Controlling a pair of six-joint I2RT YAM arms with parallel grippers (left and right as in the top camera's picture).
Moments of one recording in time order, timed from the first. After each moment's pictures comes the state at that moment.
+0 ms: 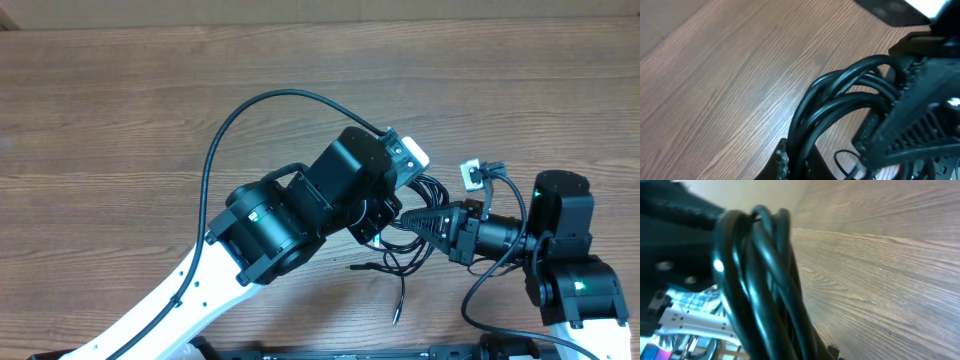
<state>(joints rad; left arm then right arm) -0.90 1.40 1.56 -0.93 0.02 0.03 0.05 0.82 0.80 -0.66 -1.07 0.33</state>
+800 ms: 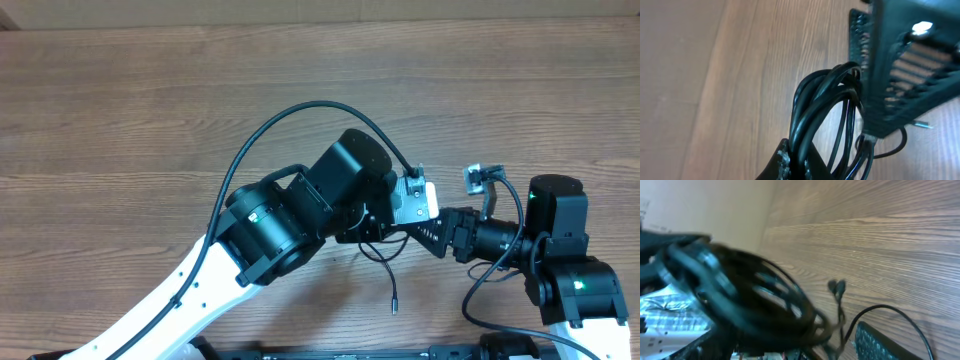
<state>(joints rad) -0.89 1.40 1.56 -0.95 0.03 0.63 0.05 0.82 0.80 -0.76 -0.97 0.36</state>
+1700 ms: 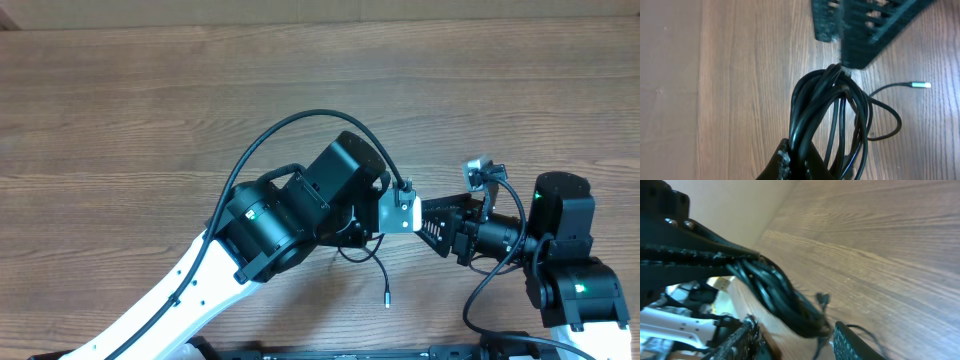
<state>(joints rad) -0.88 1.40 1.56 -1.07 -0.01 0.76 0.05 0.81 0.80 -0.66 -0.97 0.16</state>
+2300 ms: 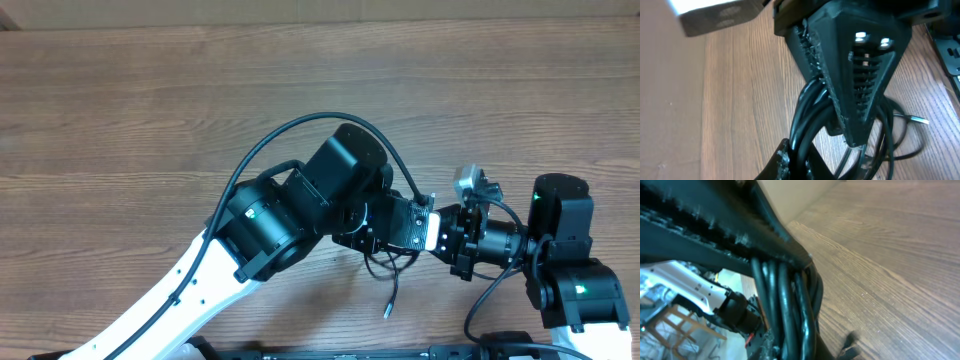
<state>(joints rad) -0.88 1.40 1.56 -0.94 0.24 0.90 0.05 0.80 0.80 -0.69 -1.14 -0.13</state>
